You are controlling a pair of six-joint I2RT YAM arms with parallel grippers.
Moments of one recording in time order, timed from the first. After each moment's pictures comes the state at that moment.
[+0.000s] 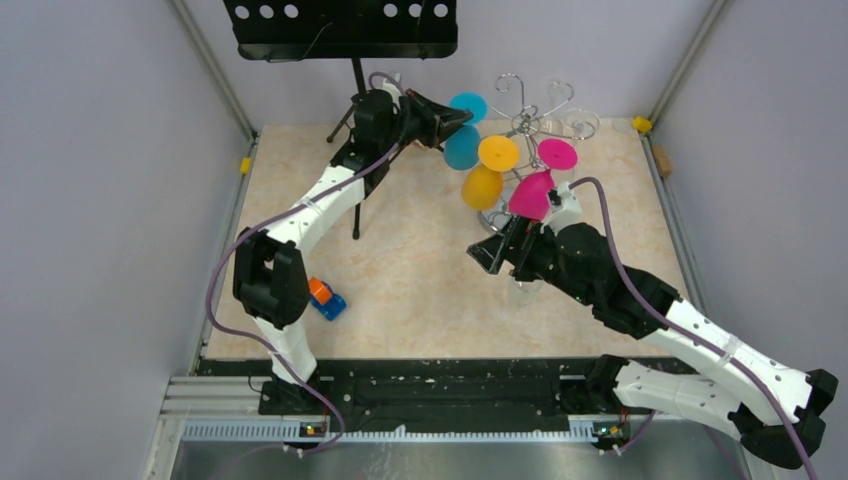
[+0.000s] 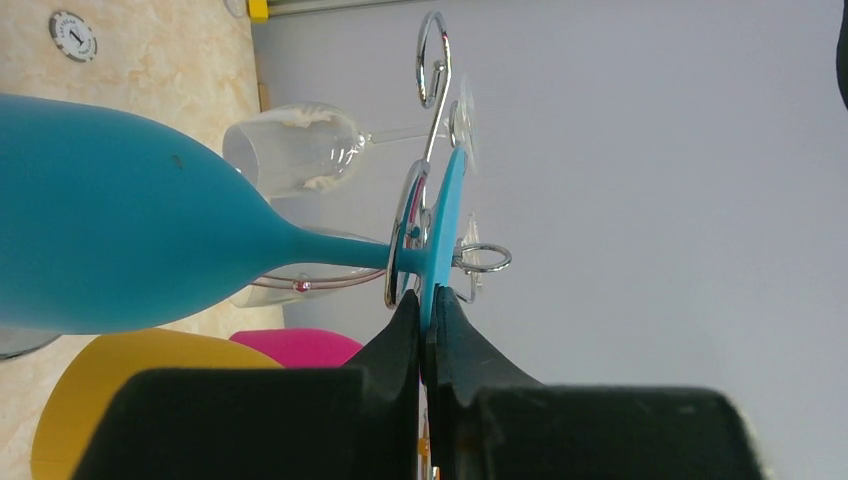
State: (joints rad) left arm -0.45 1.83 1.63 0.18 0.43 -1.43; right arm 0.92 0.83 0.94 -0.46 0.23 0.86
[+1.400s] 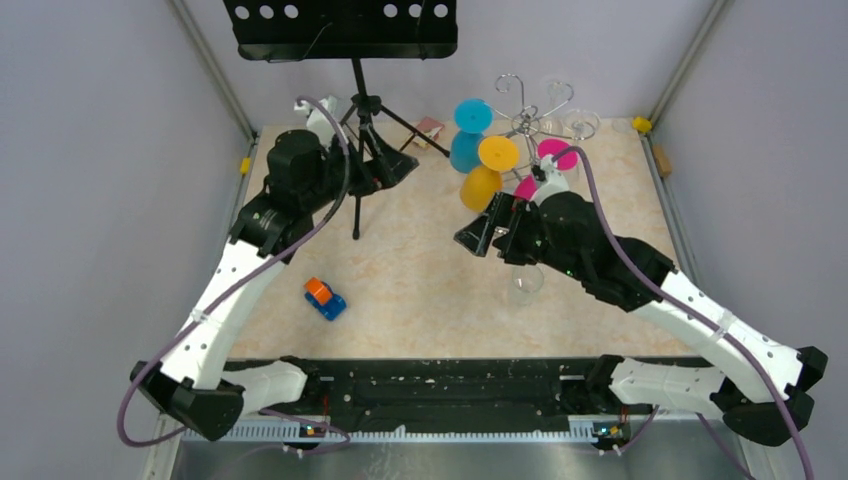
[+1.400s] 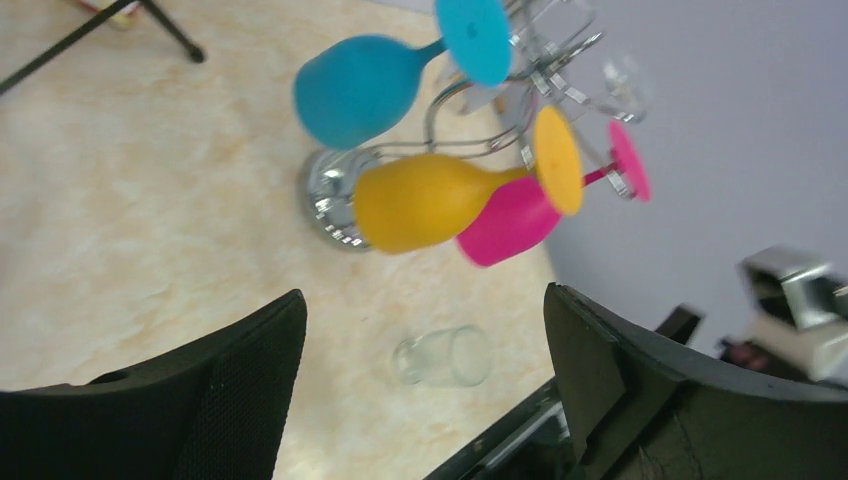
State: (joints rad) left arm -0.44 1.22 1.42 -0.39 0.23 -0.73; right arm 0.92 1.00 1.19 -0.62 0.18 0.87
